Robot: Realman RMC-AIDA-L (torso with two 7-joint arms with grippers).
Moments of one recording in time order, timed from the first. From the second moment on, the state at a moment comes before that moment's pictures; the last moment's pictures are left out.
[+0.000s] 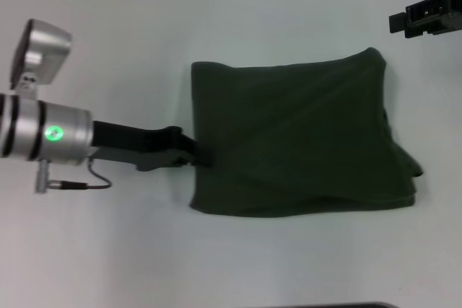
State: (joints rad) left arm -0.61 -2.12 0.93 0.58 2.17 1.47 -2.49; right arm 0.70 1.90 -0.60 -0.87 -2.42 -1.66 2.49
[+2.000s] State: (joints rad) left arm -0.38 -2.12 0.55 0.86 2.00 2.03 -1.90; right arm 0.70 1.94 -0.60 -0.87 -2.24 -1.69 2.23
